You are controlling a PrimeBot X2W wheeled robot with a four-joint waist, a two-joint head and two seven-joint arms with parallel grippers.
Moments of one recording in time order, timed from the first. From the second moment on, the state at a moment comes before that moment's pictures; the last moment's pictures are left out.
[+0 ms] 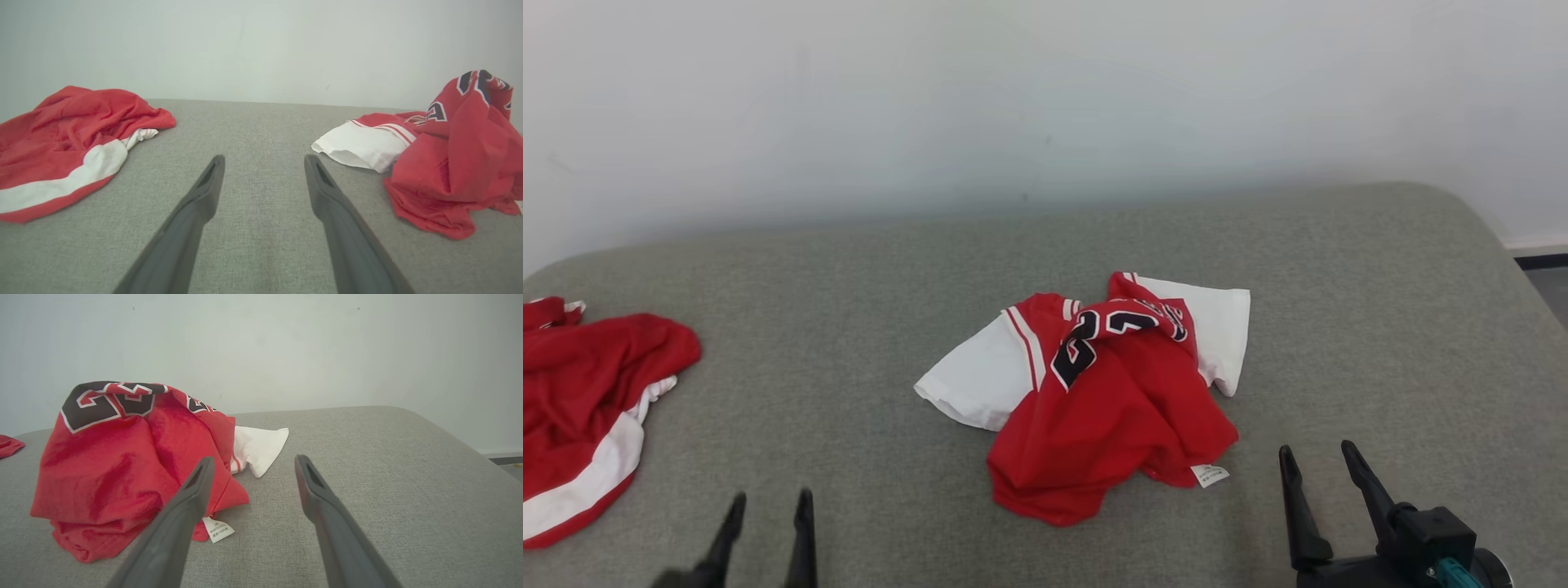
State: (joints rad) left arm 0.06 0.10 0.01 0.22 -0.21 -0.12 -0.24; right arm 0.03 -0.05 -0.06 0.15 0.06 0.13 -0.16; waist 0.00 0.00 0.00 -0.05
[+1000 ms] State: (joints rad) left arm -0.62 0.26 -0.11 0.69 -0.33 -0.12 0.34; right arm -0.04 -0.05 0.05 0.14 0.10 0.13 -0.18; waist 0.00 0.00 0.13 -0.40
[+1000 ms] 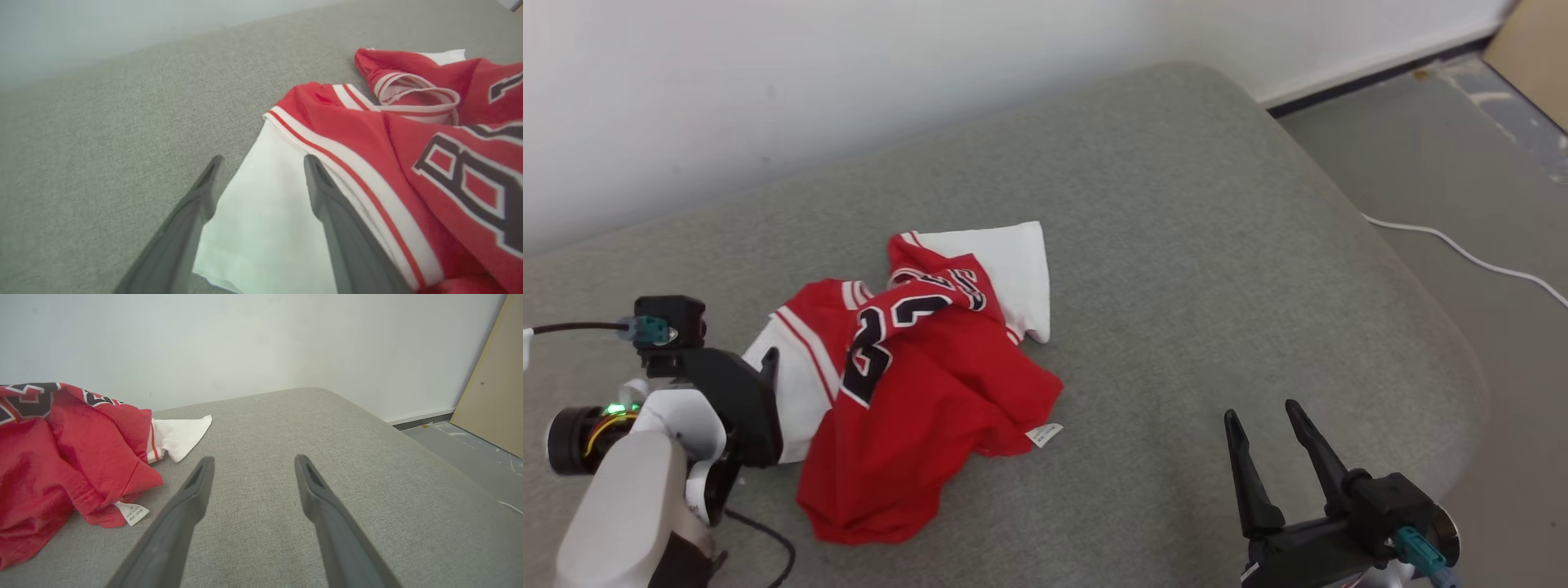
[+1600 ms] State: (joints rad) left arm -0.74 0.26 -0.14 0.90 -0.34 -0.08 0.49; right arm -0.06 -0.05 0.08 0.16 0.11 0.13 -0.19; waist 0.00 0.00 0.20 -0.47
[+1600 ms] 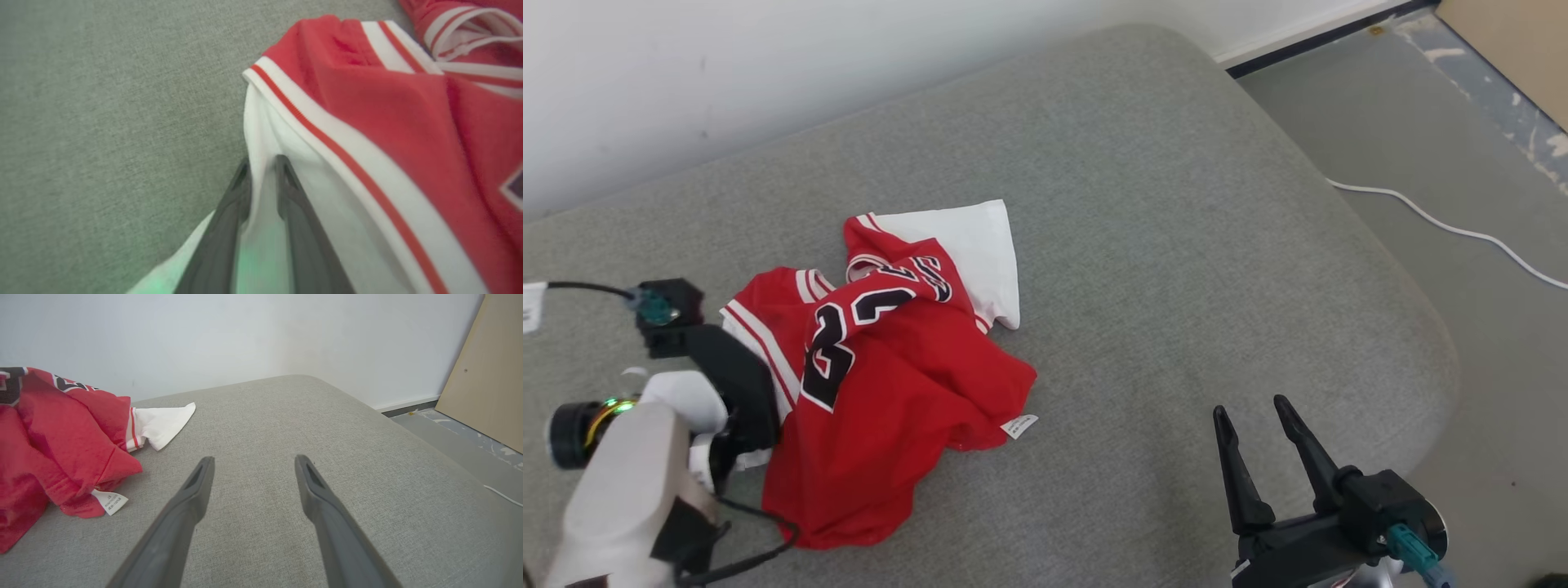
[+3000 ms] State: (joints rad) left arm -1.00 0.12 -0.50 0.68 -0.53 0.15 -0.26; right arm -0.08 -0.05 0.06 0.16 0.12 0.13 -0.20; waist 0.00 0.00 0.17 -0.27
